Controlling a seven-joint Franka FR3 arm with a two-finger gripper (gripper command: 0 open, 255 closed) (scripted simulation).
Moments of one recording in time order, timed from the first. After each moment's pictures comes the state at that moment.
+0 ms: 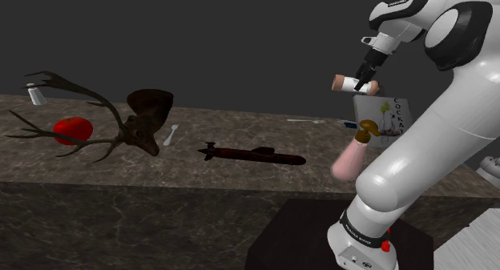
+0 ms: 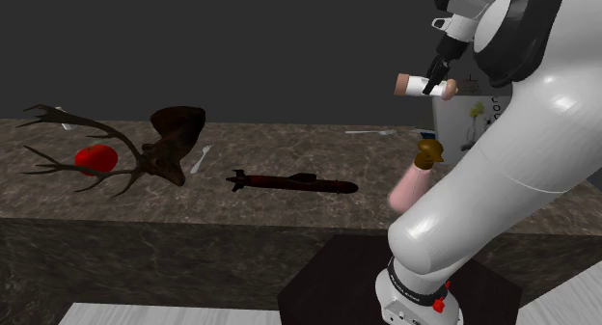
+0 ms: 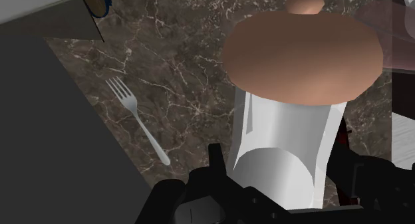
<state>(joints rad) -0.35 -0.14 -0.80 -1.88 0.13 1.73 -1.56</state>
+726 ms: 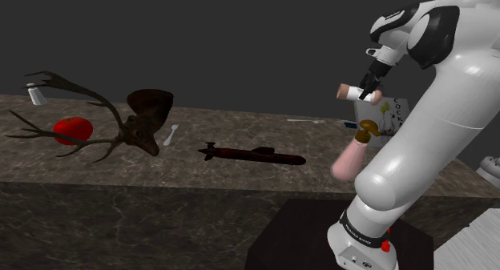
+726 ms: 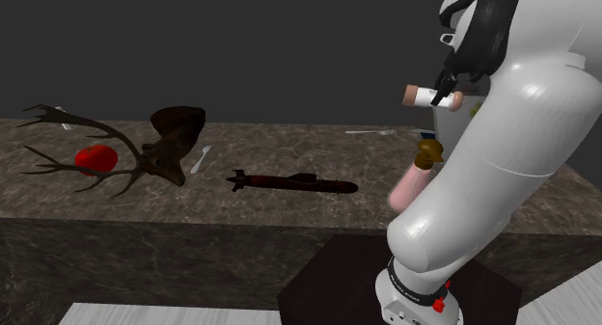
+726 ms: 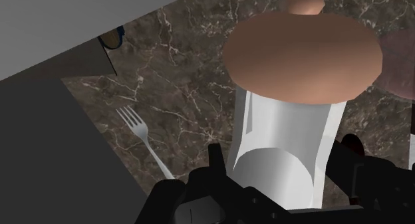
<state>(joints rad) -0.38 -0.03 -0.87 -1.89 0.21 1.79 -1.71</state>
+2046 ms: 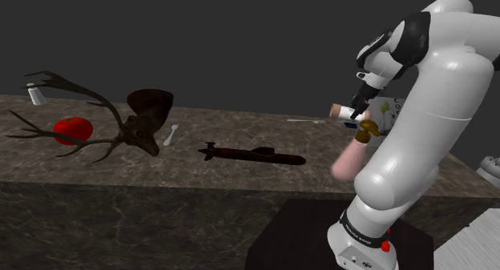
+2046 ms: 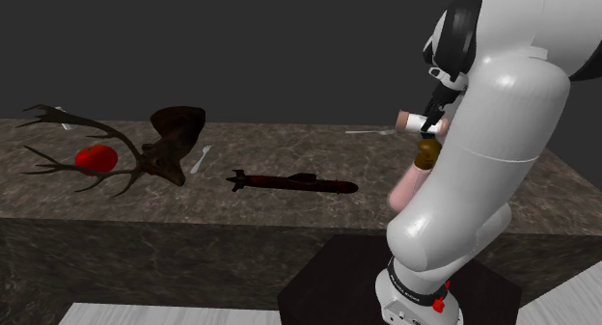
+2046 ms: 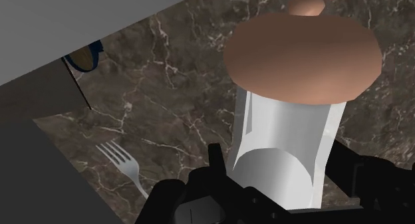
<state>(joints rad) -0.40 0.09 -0.88 -2.07 0.32 2.02 -1.84</state>
